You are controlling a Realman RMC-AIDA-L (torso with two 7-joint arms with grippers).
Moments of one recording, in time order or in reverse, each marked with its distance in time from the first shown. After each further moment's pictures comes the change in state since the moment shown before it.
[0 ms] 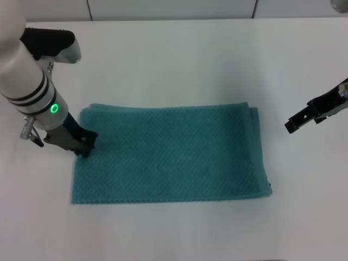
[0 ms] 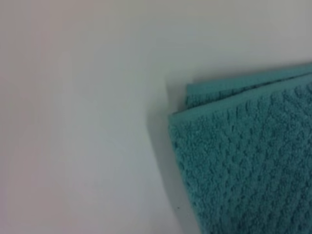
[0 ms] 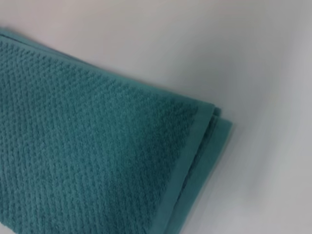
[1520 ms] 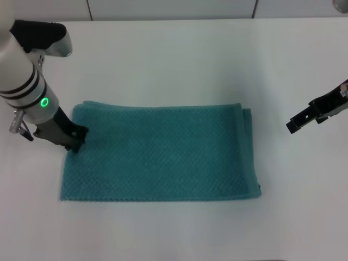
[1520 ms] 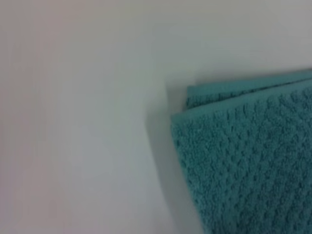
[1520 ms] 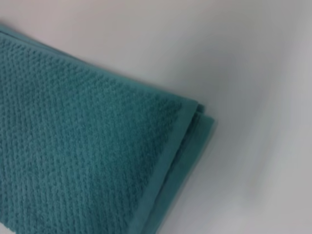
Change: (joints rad) left arm 0.009 0.018 0.001 0.043 0.017 0.037 0.001; right arm -0.003 -0.003 0.000 -0.001 0.000 0.000 -0.001
